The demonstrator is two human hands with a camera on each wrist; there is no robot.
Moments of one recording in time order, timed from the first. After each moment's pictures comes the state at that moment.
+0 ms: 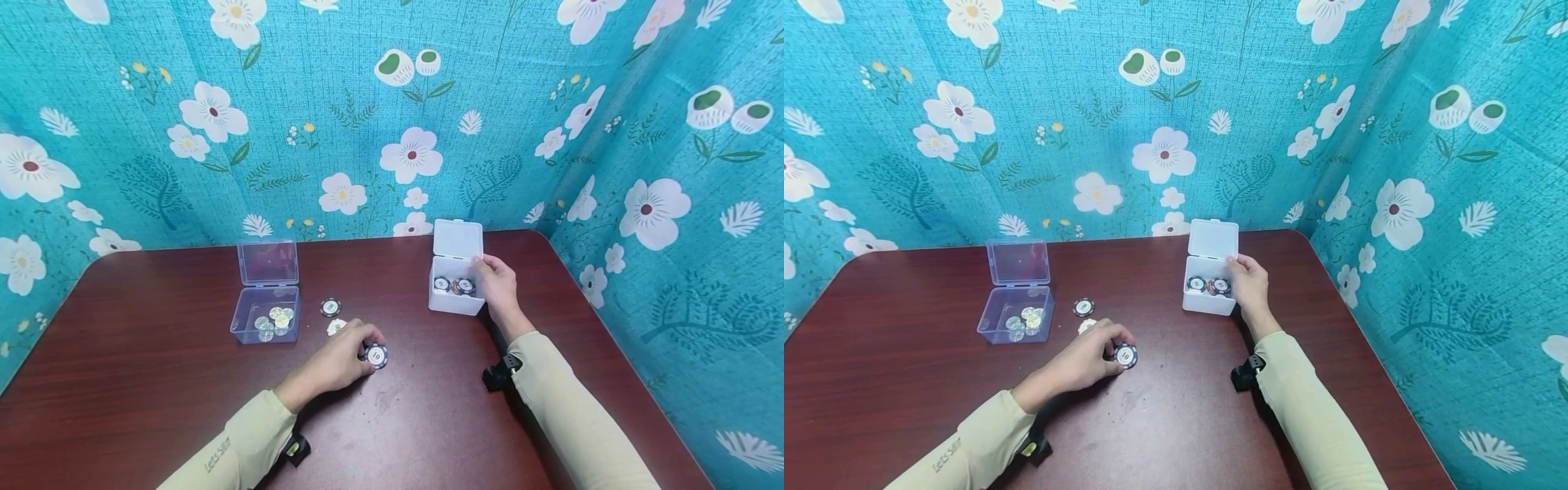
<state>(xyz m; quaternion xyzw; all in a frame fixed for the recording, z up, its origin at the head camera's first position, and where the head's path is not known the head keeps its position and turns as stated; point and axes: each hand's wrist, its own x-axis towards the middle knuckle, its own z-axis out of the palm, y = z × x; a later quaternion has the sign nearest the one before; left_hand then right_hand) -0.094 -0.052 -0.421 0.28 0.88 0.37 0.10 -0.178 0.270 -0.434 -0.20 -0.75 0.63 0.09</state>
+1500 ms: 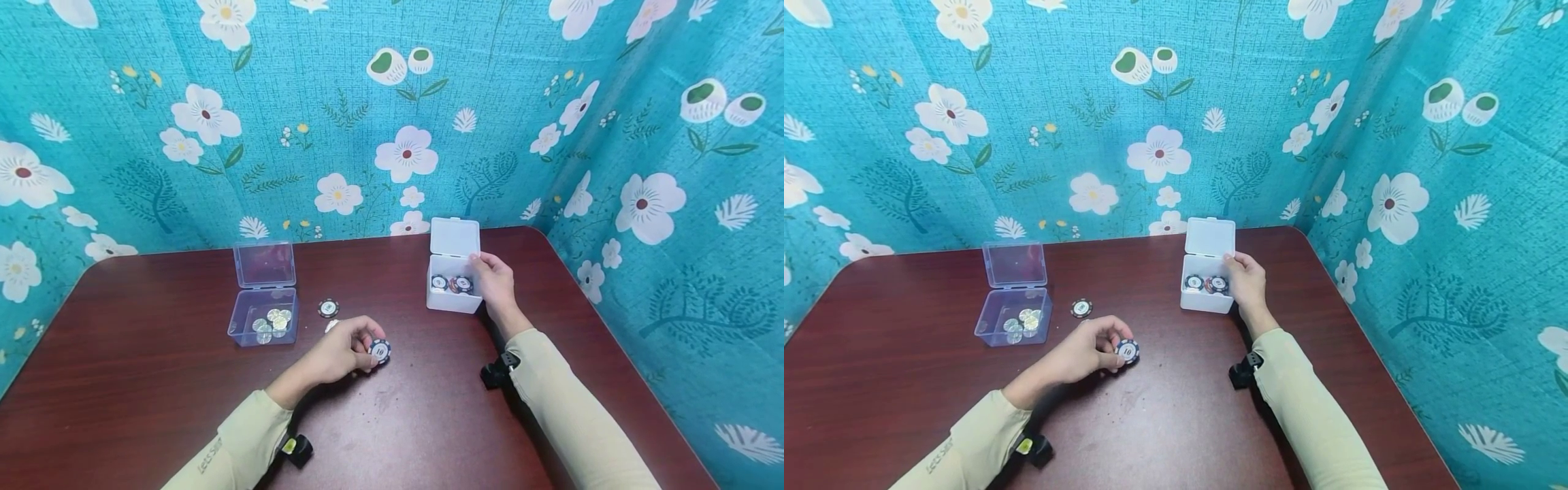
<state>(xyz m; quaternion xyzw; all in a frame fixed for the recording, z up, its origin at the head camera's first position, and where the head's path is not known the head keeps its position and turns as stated) -0.102 -0.053 -0.415 0.22 0.75 0.58 0.24 -0.180 0.271 -0.435 -0.21 -0.74 0.64 0.10</state>
